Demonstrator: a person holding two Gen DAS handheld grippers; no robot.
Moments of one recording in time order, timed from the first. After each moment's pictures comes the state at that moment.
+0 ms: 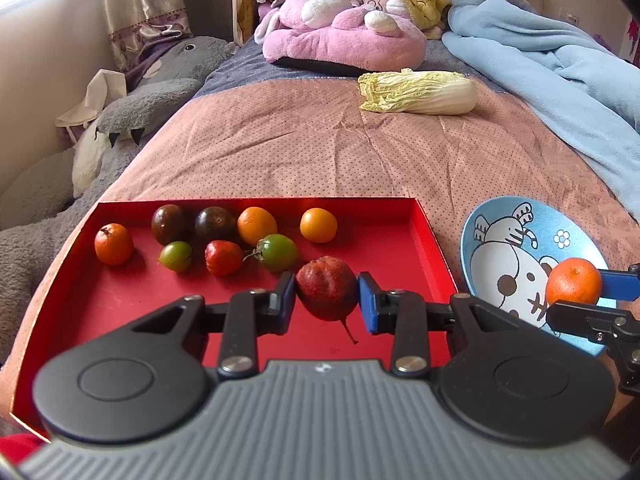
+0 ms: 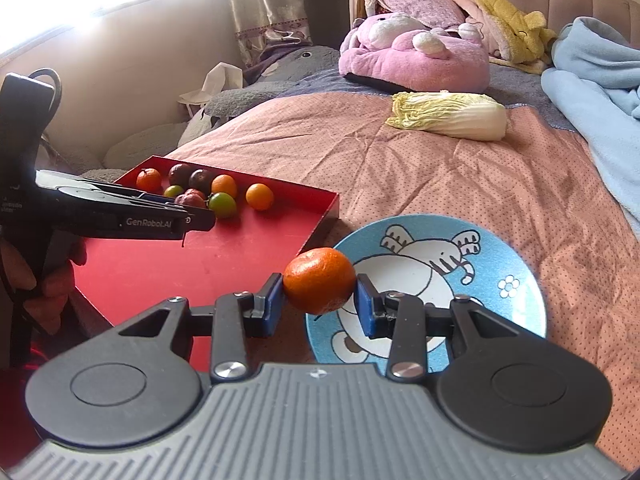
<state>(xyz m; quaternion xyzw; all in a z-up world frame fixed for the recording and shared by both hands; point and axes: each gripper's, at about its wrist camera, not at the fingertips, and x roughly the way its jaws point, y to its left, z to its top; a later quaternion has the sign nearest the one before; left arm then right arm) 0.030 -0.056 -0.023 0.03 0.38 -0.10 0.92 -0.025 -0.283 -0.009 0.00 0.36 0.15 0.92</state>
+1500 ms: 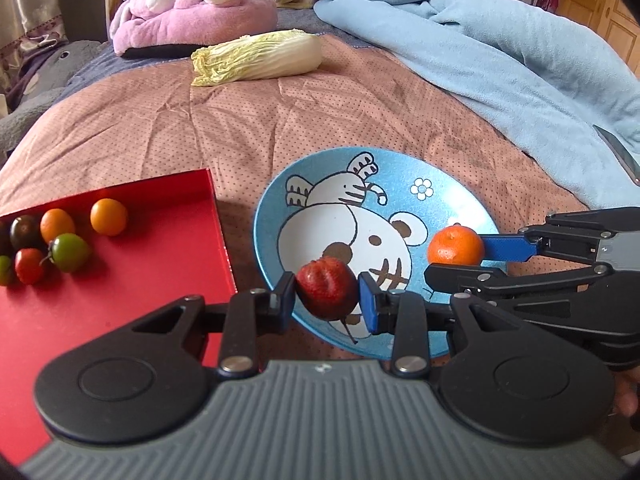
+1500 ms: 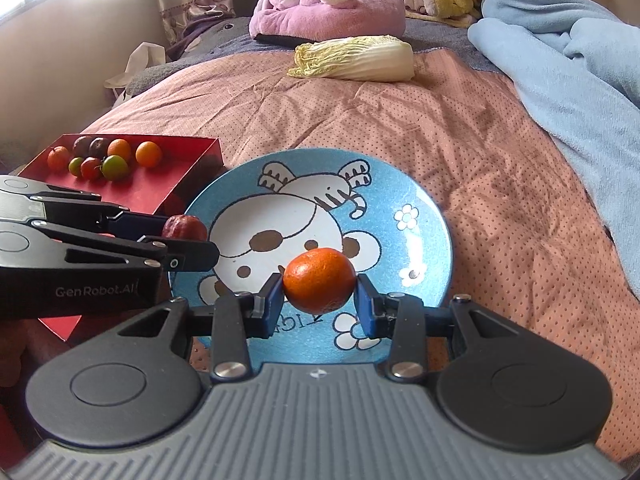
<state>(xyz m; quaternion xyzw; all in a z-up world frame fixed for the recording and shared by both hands) 0.017 -0.158 -0.052 0.05 0.39 -0.26 0.88 -0.020 -0.345 -0.054 0.00 0.41 0.05 0.91</state>
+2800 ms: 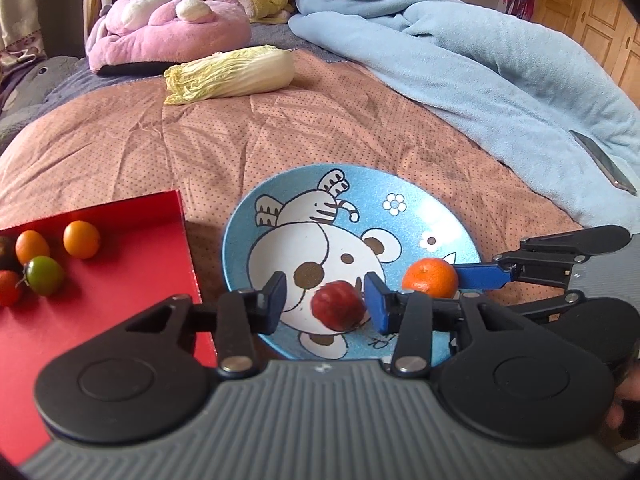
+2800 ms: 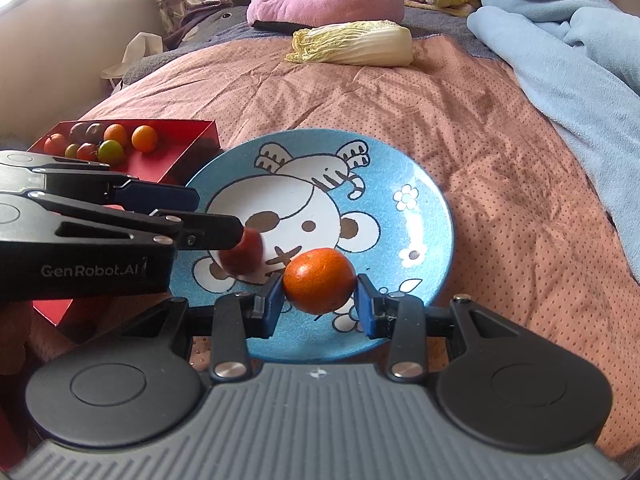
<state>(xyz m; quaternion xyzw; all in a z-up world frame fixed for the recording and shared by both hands) 0.016 -0.167 -0.049 0.04 0.37 -0.30 0.88 -0.023 -0.345 -0.064 0.00 0.42 0.05 0.91</state>
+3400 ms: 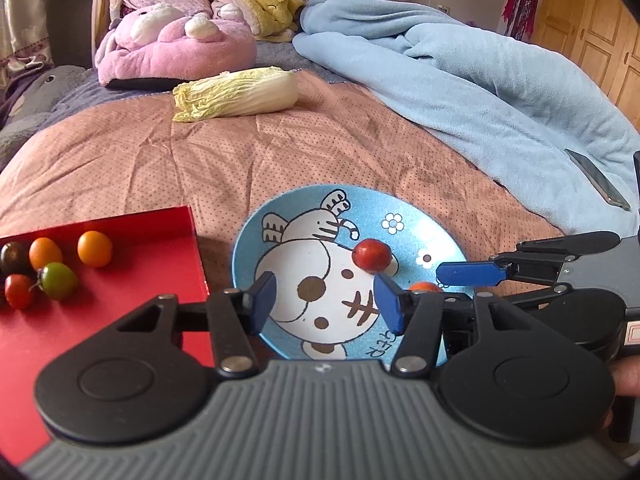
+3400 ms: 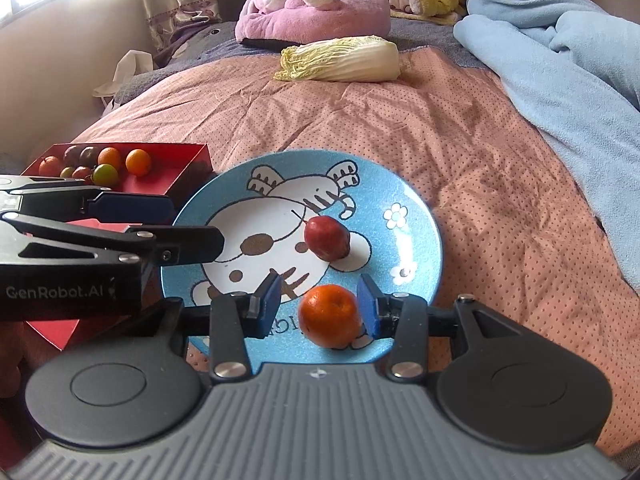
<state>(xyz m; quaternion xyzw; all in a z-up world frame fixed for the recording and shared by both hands) 0.010 -0.156 -0.039 0.03 0.35 -0.29 0.89 -0.023 -0.346 -0.052 0.01 0.40 0.03 0.92</state>
